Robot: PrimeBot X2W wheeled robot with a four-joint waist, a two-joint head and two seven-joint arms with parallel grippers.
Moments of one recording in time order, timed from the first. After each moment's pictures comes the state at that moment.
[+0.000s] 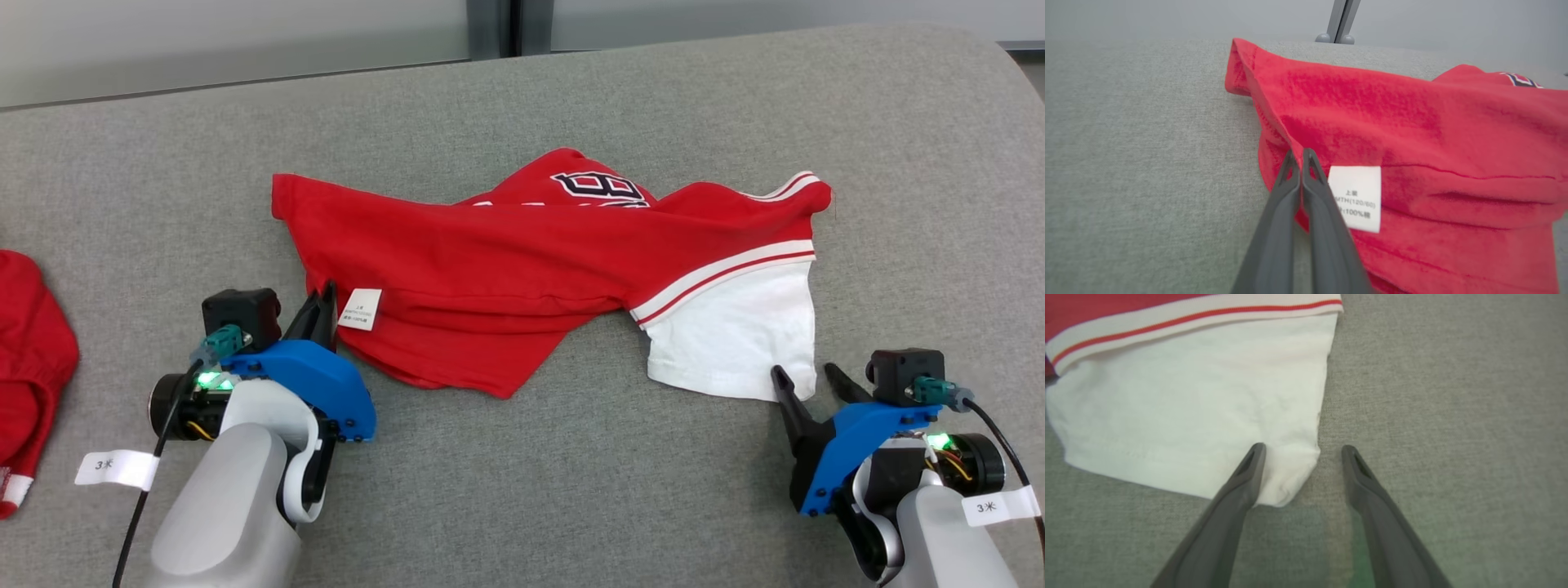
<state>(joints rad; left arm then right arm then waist) -0.49 0.19 -0.36 0.59 -0.48 0.03 0.01 -0.29 -0.06 -0.05 0.44 0.12 0.13 0.20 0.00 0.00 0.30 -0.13</state>
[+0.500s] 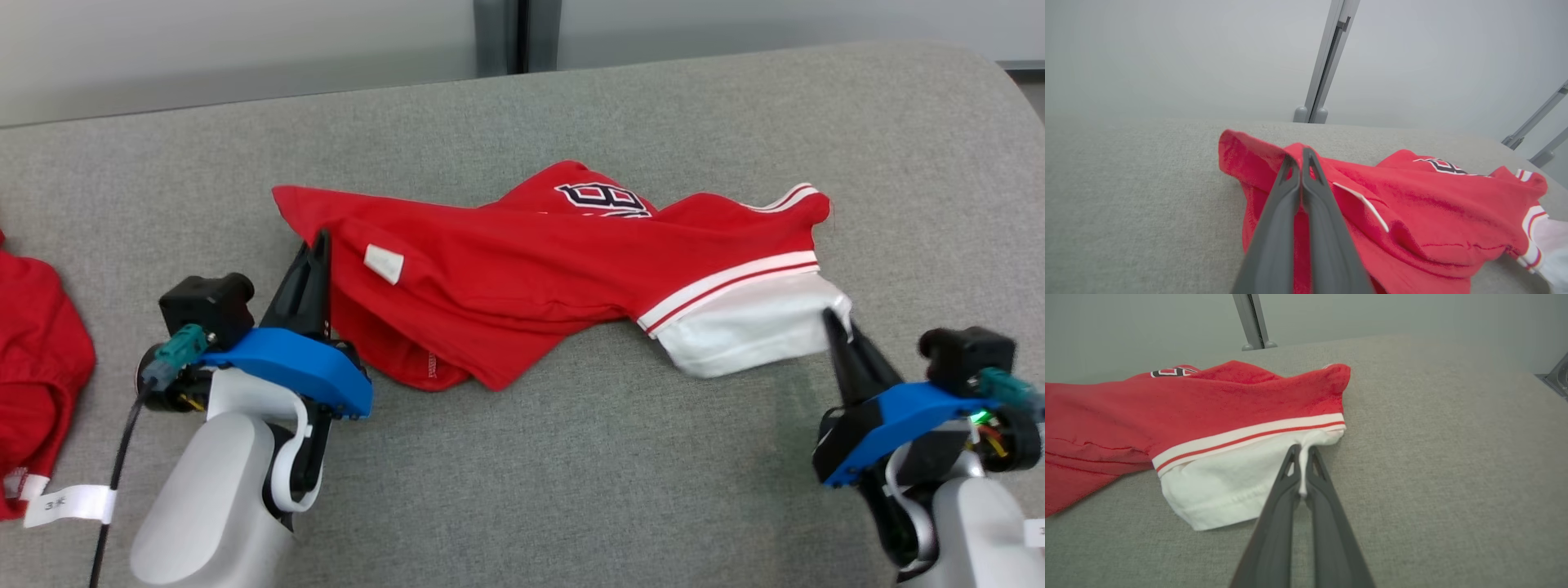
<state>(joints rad) -0.45 0.21 -0.34 0.41 -0.52 0.01 -0.09 -0.24 -0.05 -0.08 0.22 0.17 0.13 0.14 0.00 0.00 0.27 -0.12</state>
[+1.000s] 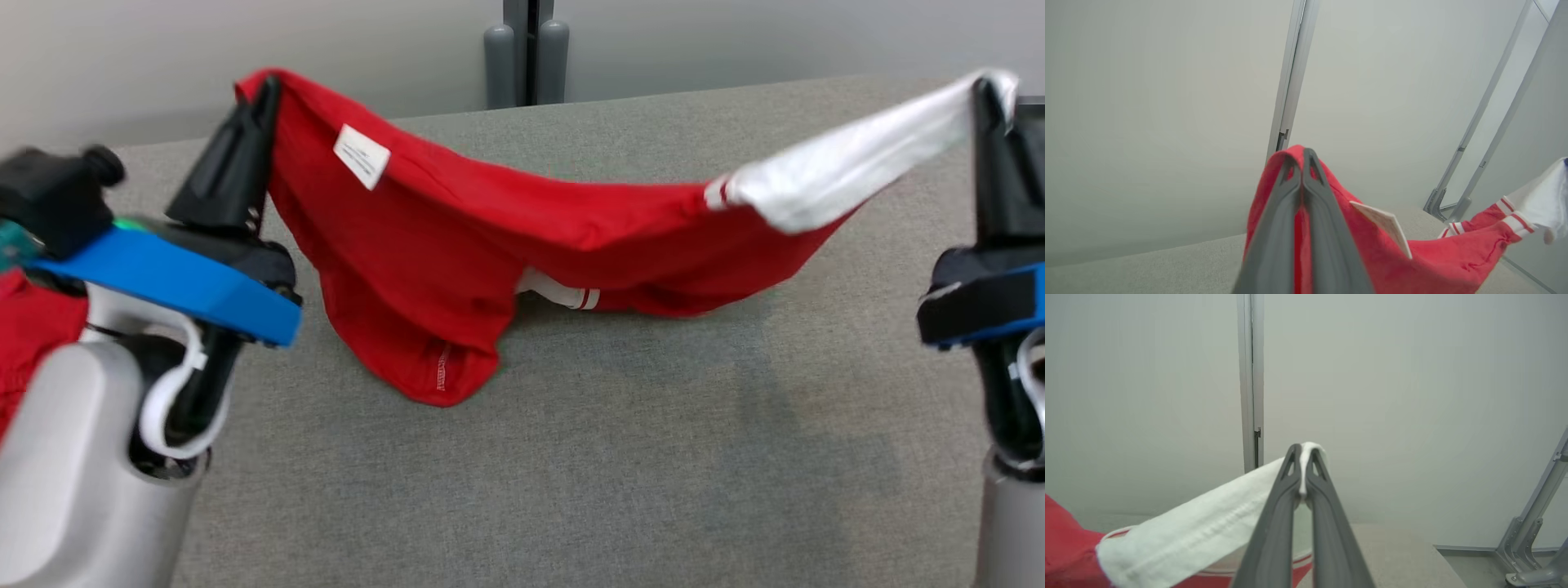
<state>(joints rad) -0.50 0.34 -0.26 -0.03 -0.67 -0.07 0.11 -0.40 -0.05 -0.17 -0.22 0.08 0.13 0.23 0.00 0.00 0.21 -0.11</state>
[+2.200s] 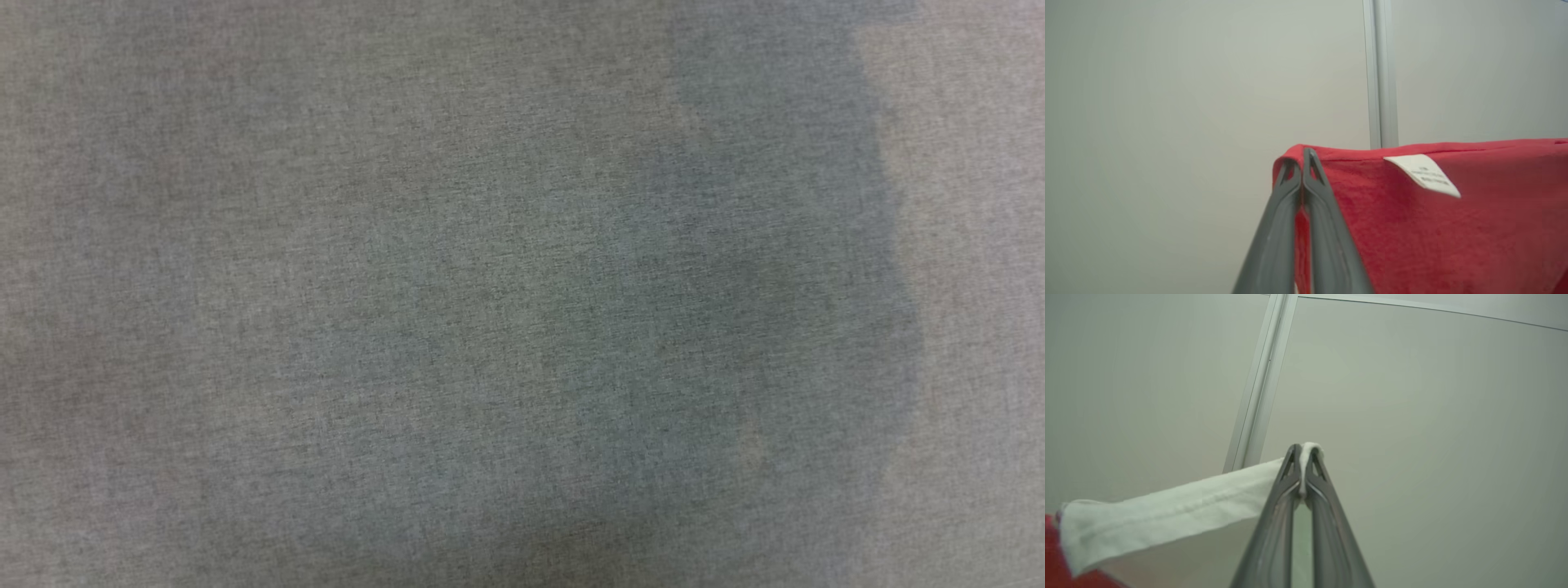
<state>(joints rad) -1.40 0.51 -0.21 0.26 -0.51 -0.12 -0.10 -1.59 -0.26 -0.05 0.42 0.14 0.13 -0.25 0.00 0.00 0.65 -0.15</state>
